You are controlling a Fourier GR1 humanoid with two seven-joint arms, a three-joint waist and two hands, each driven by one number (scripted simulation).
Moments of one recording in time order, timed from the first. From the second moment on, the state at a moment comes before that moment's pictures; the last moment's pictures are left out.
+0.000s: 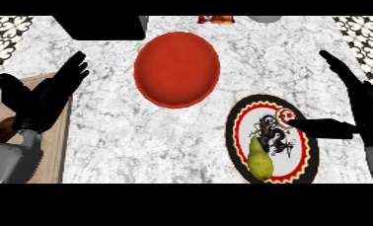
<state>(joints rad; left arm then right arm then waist) -0.21 0.53 -0.16 -1.49 0.40 0.06 0.21 -0.15 -0.65 0.22 -1.78 0.21 -0.25 0.41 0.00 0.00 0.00</state>
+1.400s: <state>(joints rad) -0.23 0.46 -0.12 -1.45 0.34 0.01 0.20 -0.64 -0.66 0.40 -1.60 0.03 0.32 1.05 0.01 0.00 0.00</state>
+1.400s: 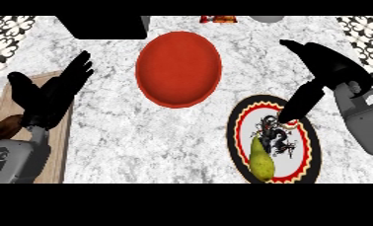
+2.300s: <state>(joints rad) -0.19 0.43 -0.07 -1.49 0.30 -0.03 0.22 -0.59 -0.62 0.40 -1.49 0.13 0.38 1.01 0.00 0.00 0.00</state>
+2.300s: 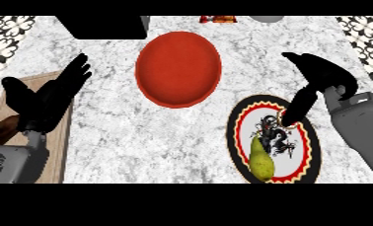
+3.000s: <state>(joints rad) -0.20 0.38 -0.04 -1.51 0.24 -0.05 0.26 -0.56 -0.51 0.35 -1.33 0.27 0.42 0.94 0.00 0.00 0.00</state>
